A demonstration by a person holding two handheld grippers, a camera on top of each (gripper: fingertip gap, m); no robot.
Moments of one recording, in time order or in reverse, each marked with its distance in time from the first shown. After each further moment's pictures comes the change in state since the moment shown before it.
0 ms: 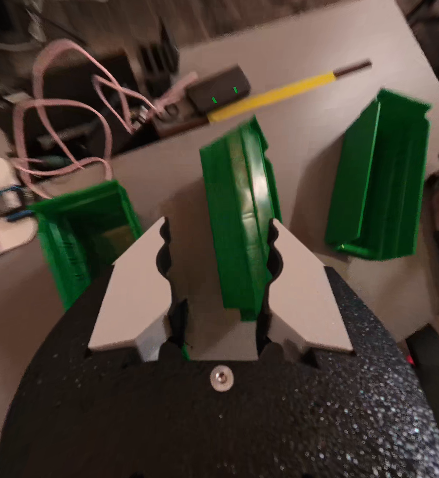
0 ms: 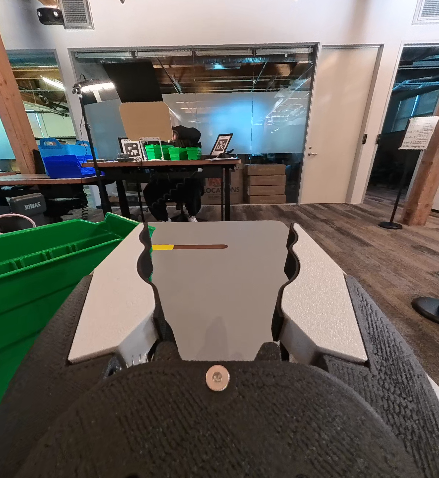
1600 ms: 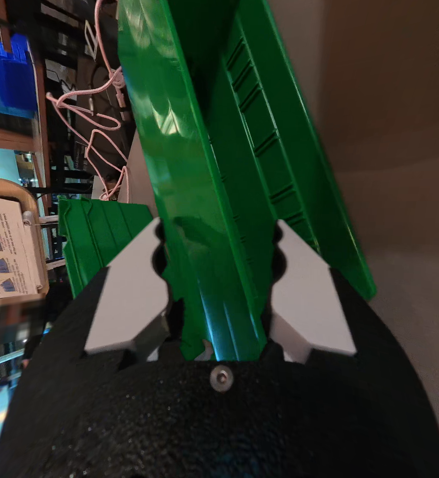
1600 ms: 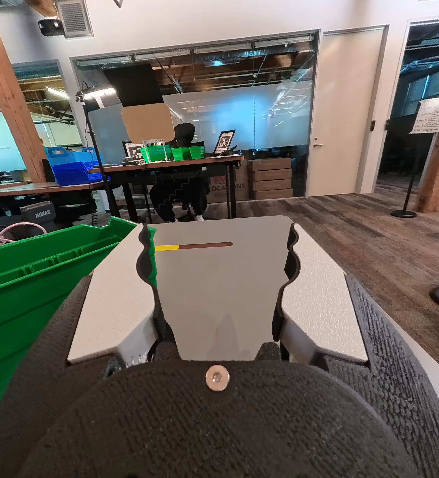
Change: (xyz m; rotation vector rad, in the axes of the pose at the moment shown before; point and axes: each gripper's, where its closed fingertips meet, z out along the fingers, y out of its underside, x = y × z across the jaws) left arm 0.087 0.137 0.135 -0.176 -0.660 0.720; right arm 0.002 0.002 0.000 -0.010 -0.007 0.063
